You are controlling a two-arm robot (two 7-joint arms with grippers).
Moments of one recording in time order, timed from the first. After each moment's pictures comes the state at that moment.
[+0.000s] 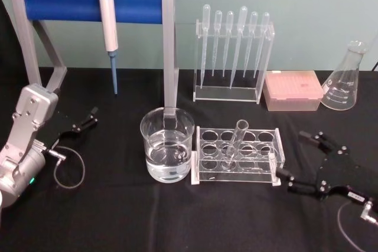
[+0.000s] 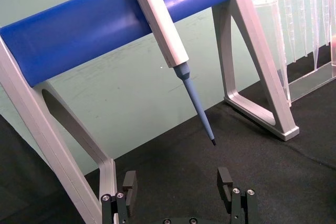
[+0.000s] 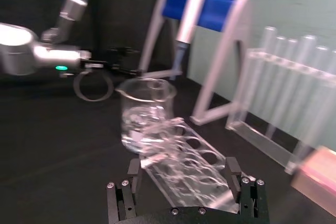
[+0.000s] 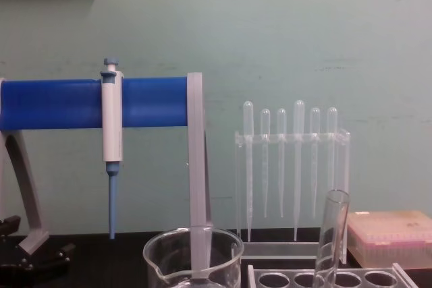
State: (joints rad) left arm -0.20 0.60 0.45 -1.41 -0.25 -0.12 0.03; right arm -0.07 0.84 -0.27 -1.72 0.57 -0.20 0.59
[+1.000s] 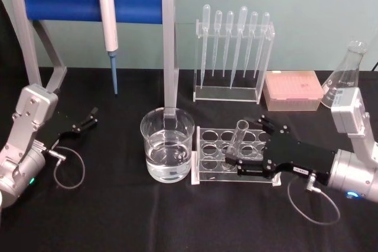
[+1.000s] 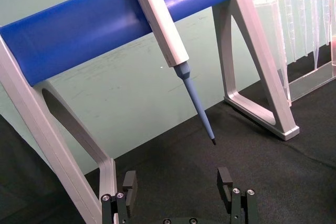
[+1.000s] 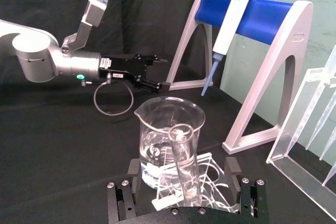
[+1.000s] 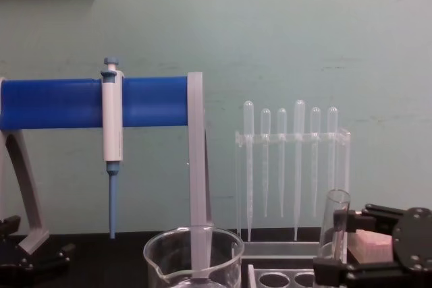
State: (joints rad) left arm -0.20 0.60 0.45 -1.41 -0.25 -0.12 0.03; right arm 0.23 0.66 -0.45 -1.57 0.47 -0.10 0.72
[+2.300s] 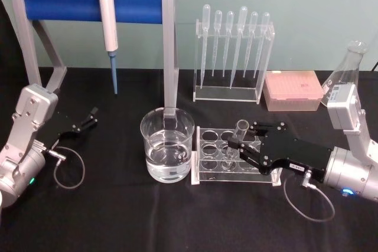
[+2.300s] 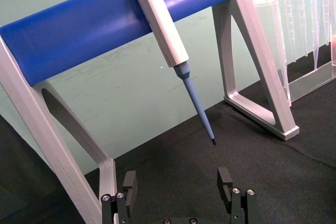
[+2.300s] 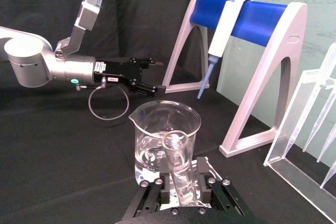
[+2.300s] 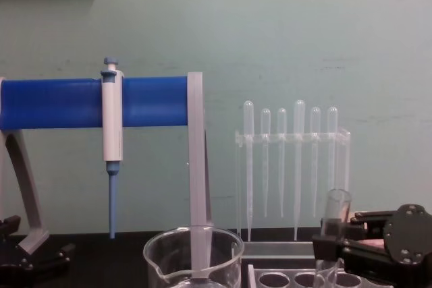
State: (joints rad) left arm -0.20 0.60 0.45 -1.41 -0.25 -0.12 0.03; right arm 0.24 0.64 -0.45 -1.56 0.47 -0.09 0.70
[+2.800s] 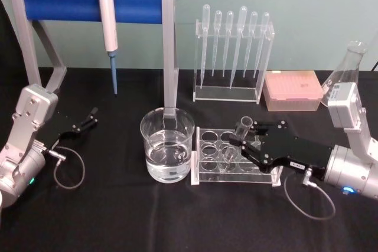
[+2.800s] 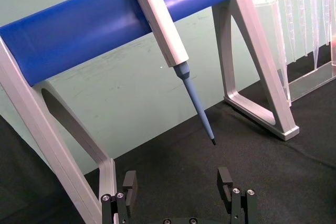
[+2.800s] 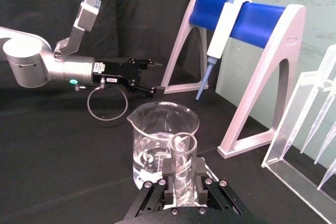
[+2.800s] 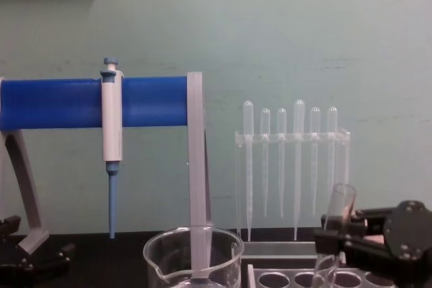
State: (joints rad) left arm -0.20 0.60 0.45 -1.41 -0.25 -0.12 0.03; right arm 0.25 0.64 -0.45 -1.56 0.47 -0.09 0.70
